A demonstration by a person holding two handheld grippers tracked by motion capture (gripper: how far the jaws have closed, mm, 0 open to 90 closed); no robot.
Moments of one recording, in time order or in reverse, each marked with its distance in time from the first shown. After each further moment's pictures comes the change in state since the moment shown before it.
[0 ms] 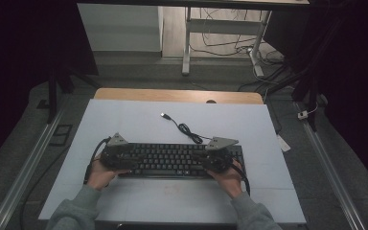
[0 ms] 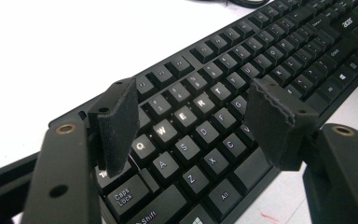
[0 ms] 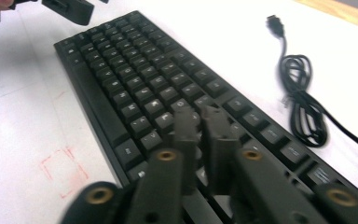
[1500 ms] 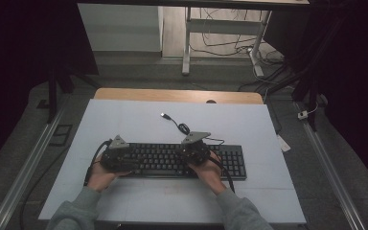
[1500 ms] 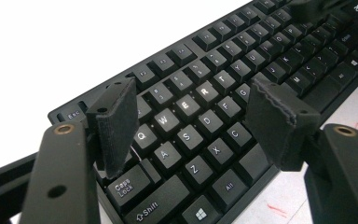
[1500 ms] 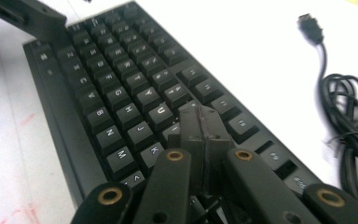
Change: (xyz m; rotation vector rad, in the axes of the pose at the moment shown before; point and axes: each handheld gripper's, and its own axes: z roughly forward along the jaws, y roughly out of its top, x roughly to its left) left arm -0.001 -0.006 0.002 0.014 0.020 0.013; right arm 0.006 0.024 0.057 0.063 -0.016 -0.025
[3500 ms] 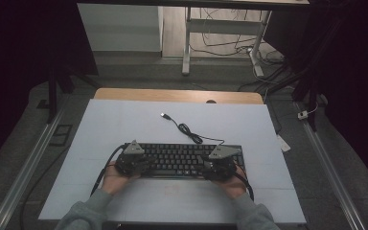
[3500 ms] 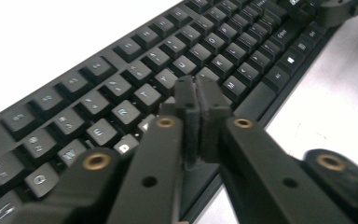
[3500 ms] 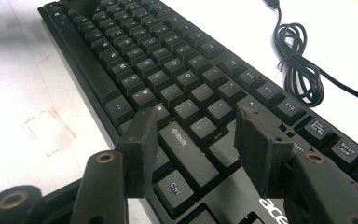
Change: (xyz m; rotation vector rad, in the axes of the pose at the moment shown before) left arm -0.036 0.008 0.026 0.028 -0.141 0.090; right arm -0.004 -0.058 -0.061 -0.043 -0.037 0.008
